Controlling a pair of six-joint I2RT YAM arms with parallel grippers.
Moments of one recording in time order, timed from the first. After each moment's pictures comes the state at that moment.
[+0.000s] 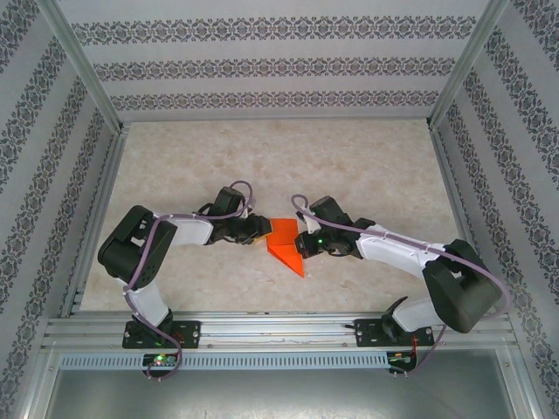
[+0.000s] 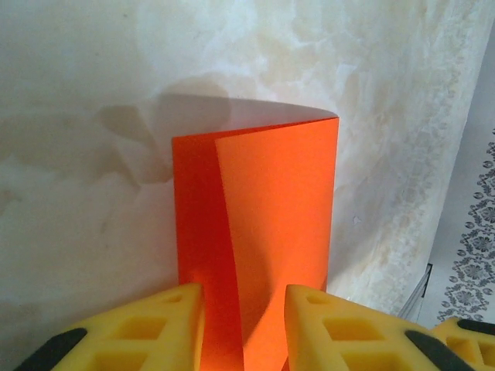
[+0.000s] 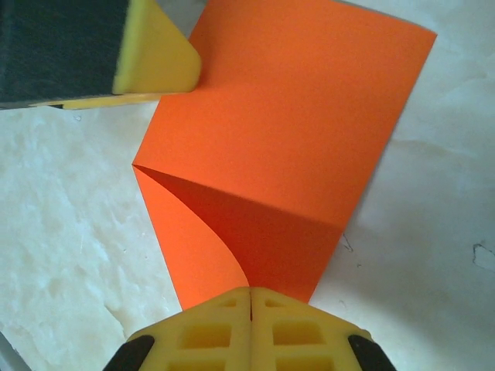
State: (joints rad) left arm -0.47 1.76 0.77 0.14 0.58 -0.90; right arm 0.65 1.41 0.70 -0.28 -0.30 0.37
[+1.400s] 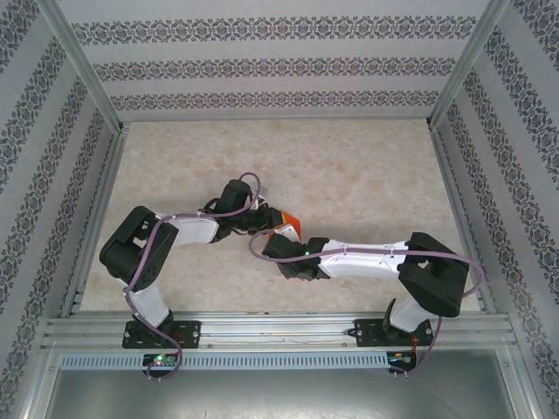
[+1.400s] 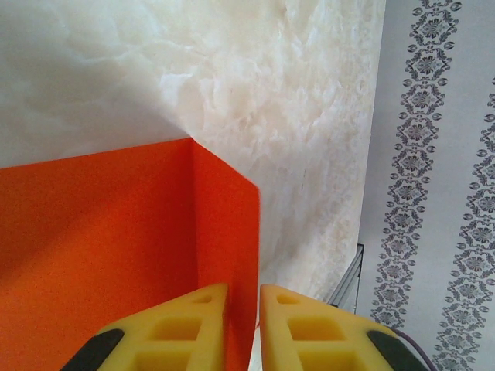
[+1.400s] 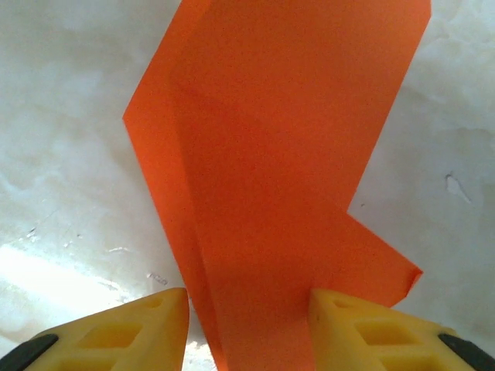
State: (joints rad) left arm -0.52 1.76 0.83 0.26 0.64 -1.00; right arm 1.09 1.59 0.88 -0.54 0.35 0.58
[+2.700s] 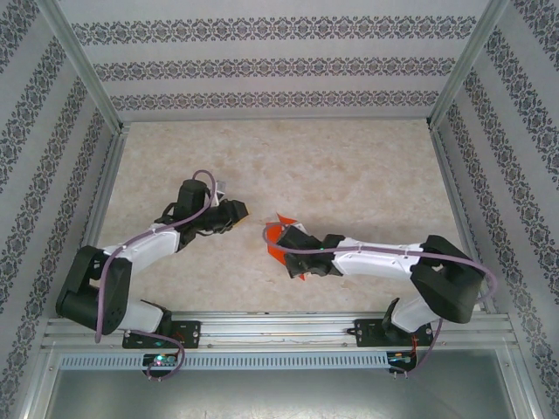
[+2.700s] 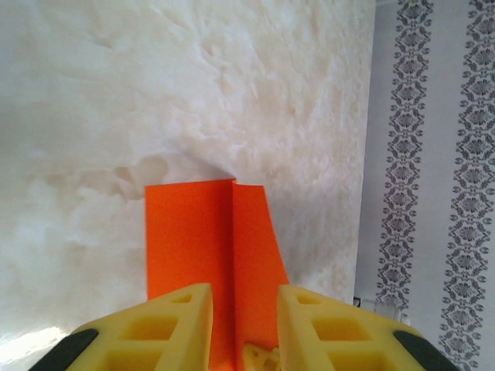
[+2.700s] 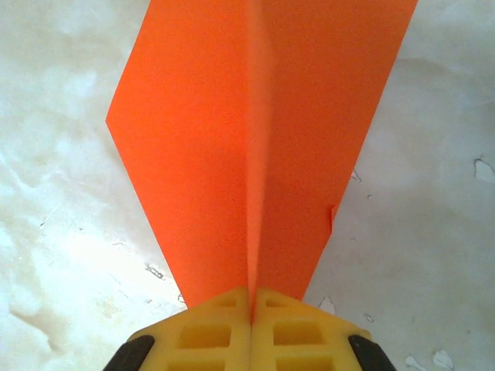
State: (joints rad) left arm -0.29 1.38 0.64 0.08 0.61 -0.92; right arm 0.97 1.48 0.75 -0.41 0.14 0.55
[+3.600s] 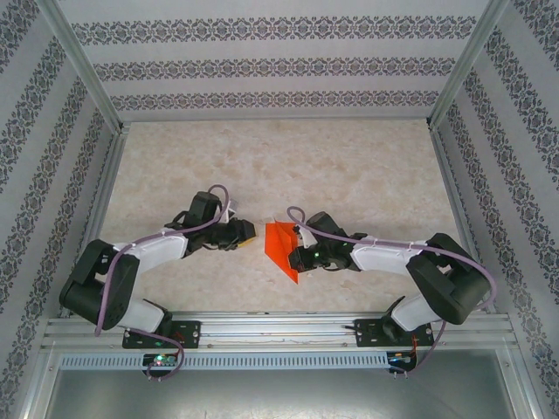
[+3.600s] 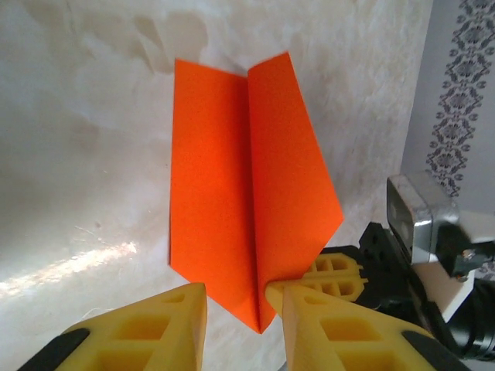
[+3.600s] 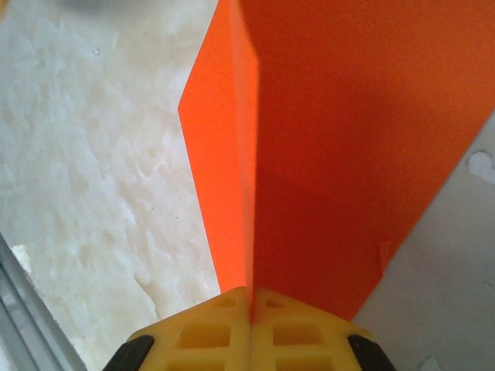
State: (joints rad) left arm -0.40 1.45 0.60 0.03 0.66 -0.88; right arm 0.71 1.48 0.56 -0.04 -0.45 0.53
